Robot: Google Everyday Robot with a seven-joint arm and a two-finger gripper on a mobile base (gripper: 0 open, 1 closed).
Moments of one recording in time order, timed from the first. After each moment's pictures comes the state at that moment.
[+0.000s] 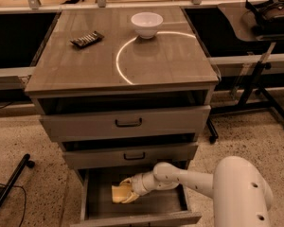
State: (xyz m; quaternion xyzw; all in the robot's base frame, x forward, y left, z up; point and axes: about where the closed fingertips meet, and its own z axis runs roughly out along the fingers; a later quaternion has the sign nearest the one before) arm 0.534 0.083 0.225 -0.70 0.56 0.26 0.35
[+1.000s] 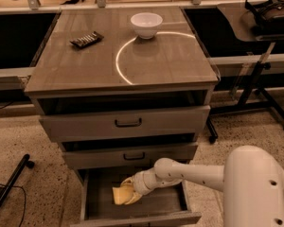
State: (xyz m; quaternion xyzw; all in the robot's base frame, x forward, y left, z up) arm 0.511 0.073 0.277 -0.74 0.54 0.24 0.33
